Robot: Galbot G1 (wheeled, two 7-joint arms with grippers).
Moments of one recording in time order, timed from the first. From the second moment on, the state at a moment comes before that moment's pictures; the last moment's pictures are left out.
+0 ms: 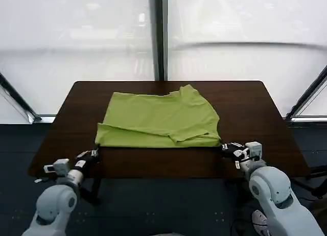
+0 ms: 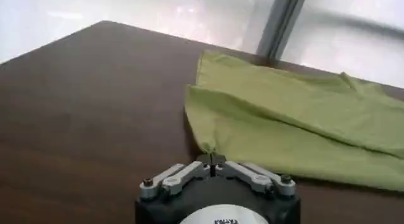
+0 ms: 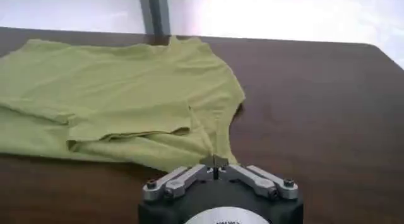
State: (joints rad) left arm 1.58 -1.10 -0.76 -2.19 -0.79 0.63 -0.33; right arm -0.73 1.09 0.23 1.65 0.72 -0.74 0.23
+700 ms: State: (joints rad) left arm 0.77 -1.04 -0.36 -1.51 -0.85 0.64 -0.22; right arm -0.49 1.21 0.06 1.31 0.77 -0.74 0.23
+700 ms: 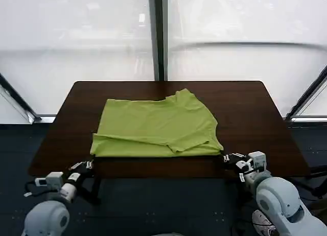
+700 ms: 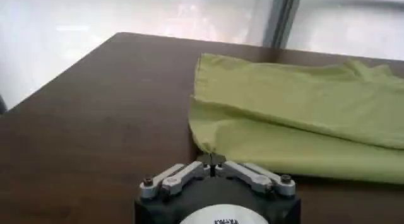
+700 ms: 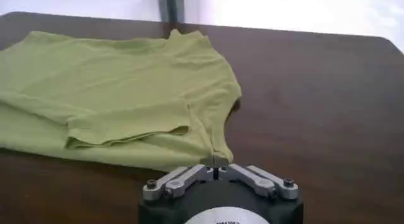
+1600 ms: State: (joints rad) left arm 0.59 -1.09 -0.26 -1.18 -0.74 0.62 -0.14; right arm -0.42 1.27 0.02 1.16 0.69 -0.74 0.15
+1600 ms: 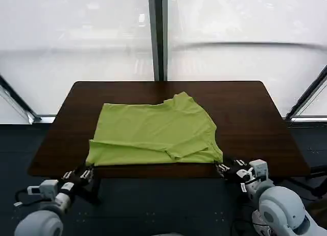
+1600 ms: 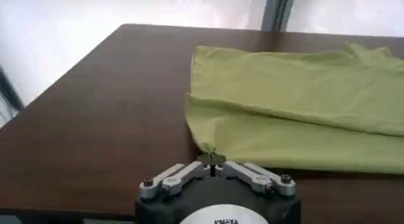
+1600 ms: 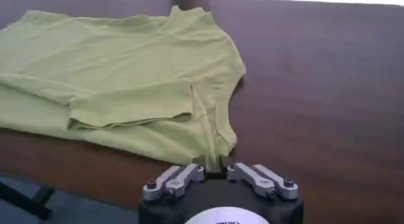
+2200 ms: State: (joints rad) left arm 0.64 -1.08 -0.27 -1.25 -0.74 0.63 -0.14; right arm -0.50 1.21 0.06 1.29 0.72 -0.57 0.12
